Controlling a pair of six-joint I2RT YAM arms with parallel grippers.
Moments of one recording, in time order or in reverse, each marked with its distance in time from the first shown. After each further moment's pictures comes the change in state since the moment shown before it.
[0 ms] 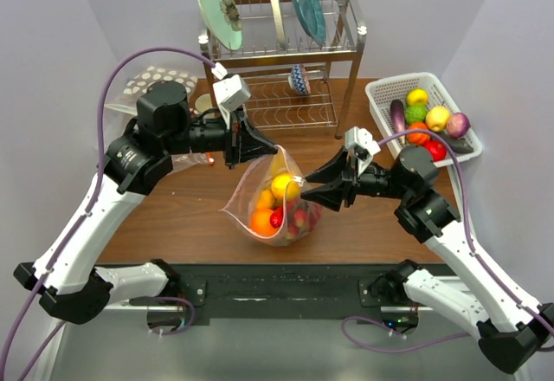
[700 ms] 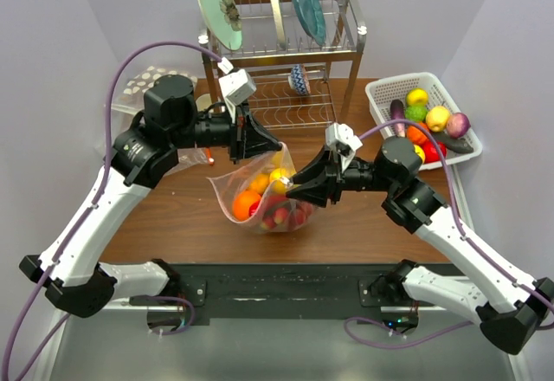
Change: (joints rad) left arm 0.000 0.048 0.034 0.002 0.016 -0.023; right arm 0.114 0.121 0.087 0.035 0.003 -0.014
